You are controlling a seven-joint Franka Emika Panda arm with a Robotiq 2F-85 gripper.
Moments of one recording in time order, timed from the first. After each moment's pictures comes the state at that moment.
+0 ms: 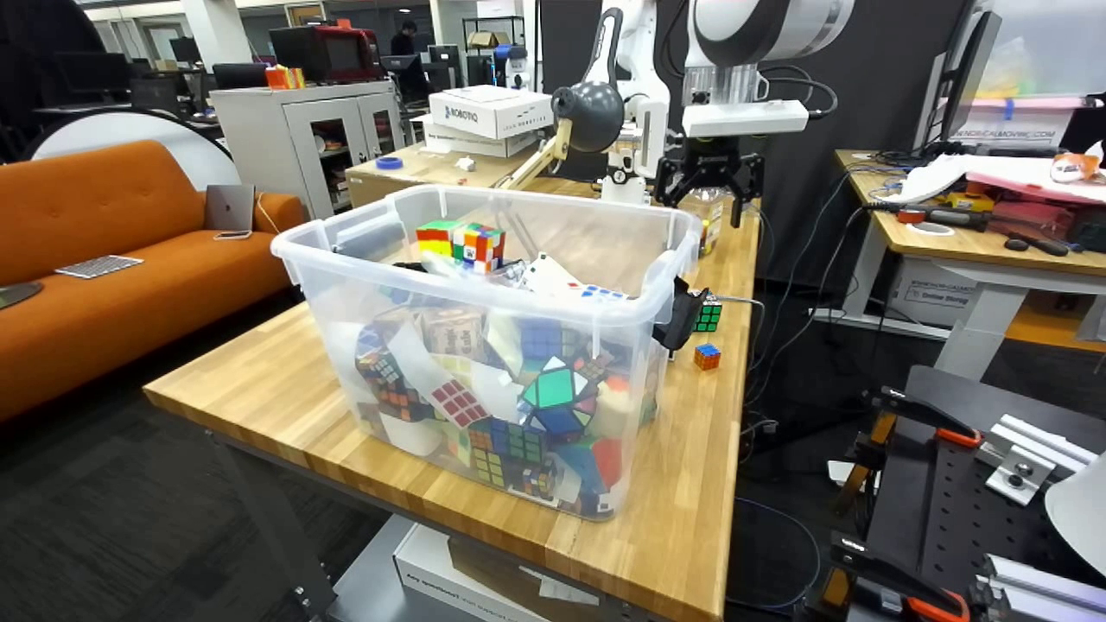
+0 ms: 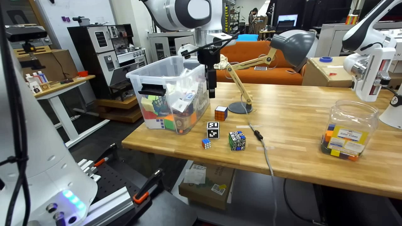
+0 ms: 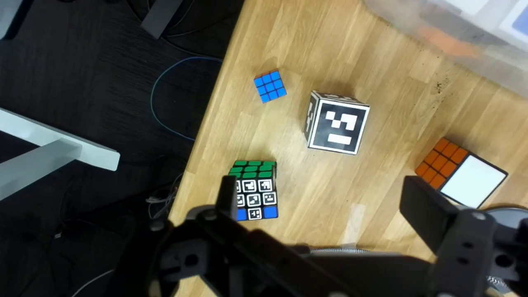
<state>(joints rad) -0.19 0.08 -0.08 -2.32 -0.02 2.38 0.60</state>
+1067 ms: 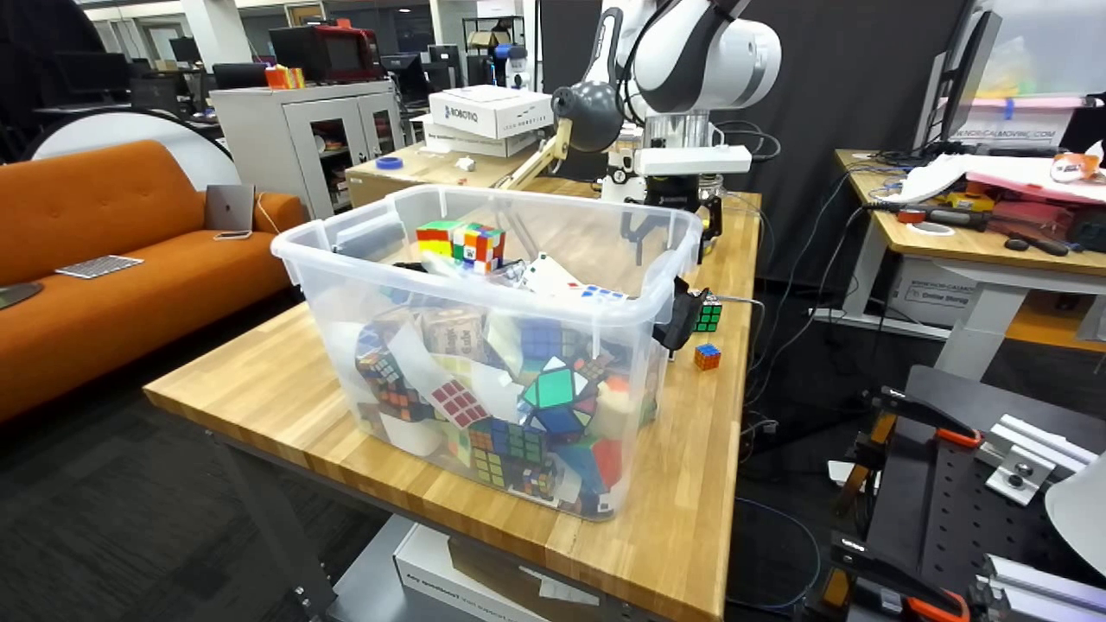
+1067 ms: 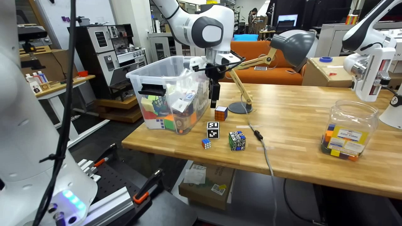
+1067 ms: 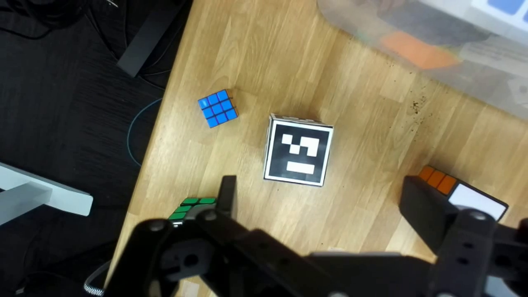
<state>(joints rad) -0.16 0.33 -0.09 -2.13 0.15 2.34 0.53</state>
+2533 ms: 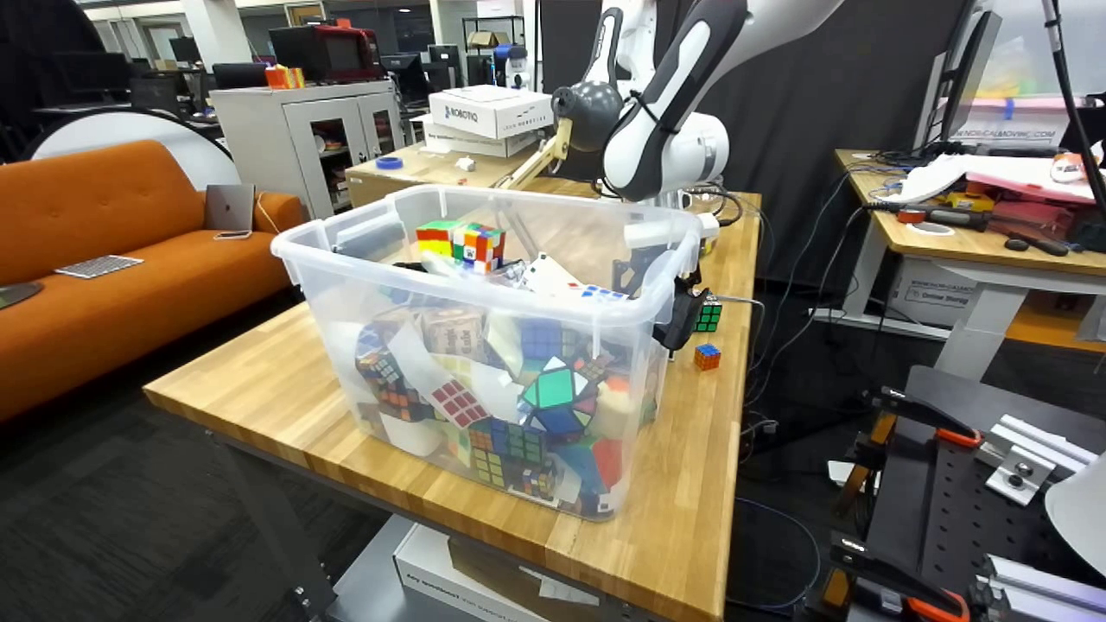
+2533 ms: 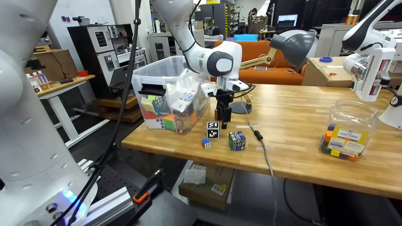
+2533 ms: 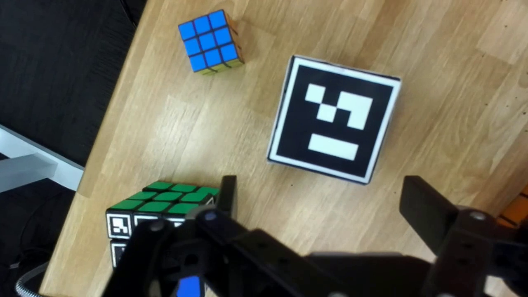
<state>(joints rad) -0.11 0.68 -0.16 -1.90 0.13 2.38 0.45</state>
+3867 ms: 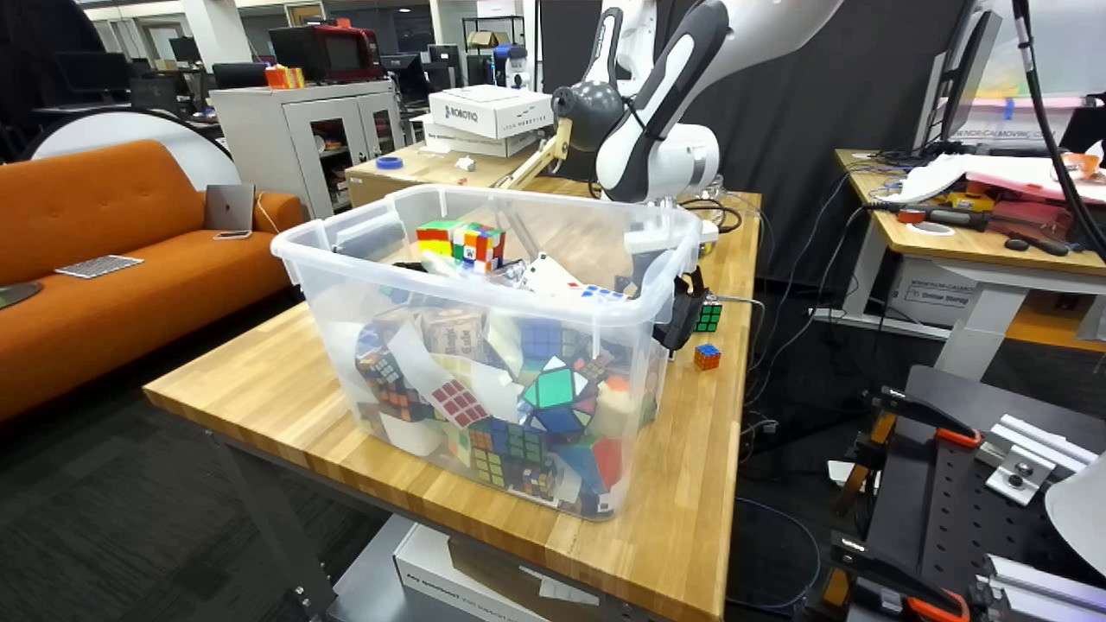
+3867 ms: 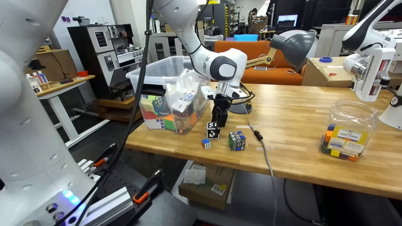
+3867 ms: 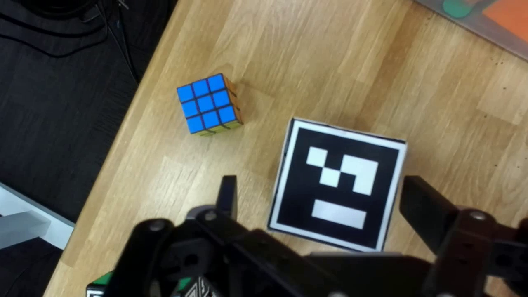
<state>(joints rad) -0.13 0.75 -0.15 -1.83 0.23 2.21 0.39</state>
